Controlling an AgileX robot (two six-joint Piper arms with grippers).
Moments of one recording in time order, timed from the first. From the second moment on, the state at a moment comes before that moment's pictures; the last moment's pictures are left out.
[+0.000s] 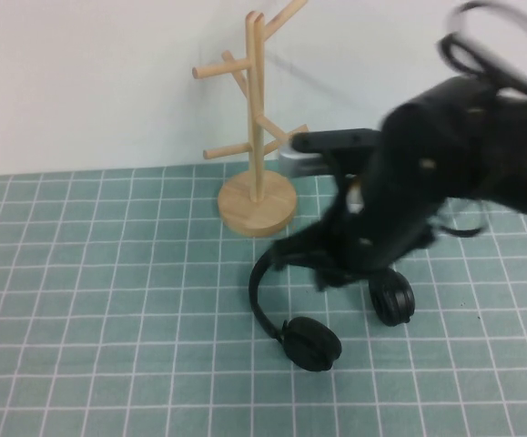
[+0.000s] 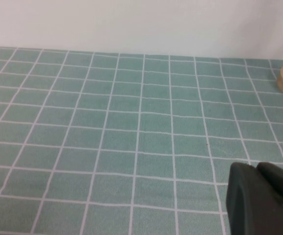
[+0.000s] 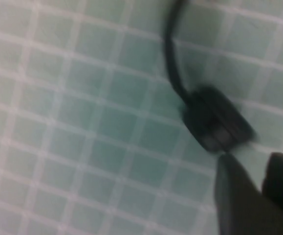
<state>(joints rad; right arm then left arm) 0.73 1.73 -1.40 0.07 0.92 0.42 -0.01 -0.01 0.02 -0.04 0.35 0.01</state>
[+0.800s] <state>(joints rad) 0.74 1.35 -1.30 -0.24 1.23 0.28 -0.01 -0.01 0.02 -0.04 0.35 0.01</state>
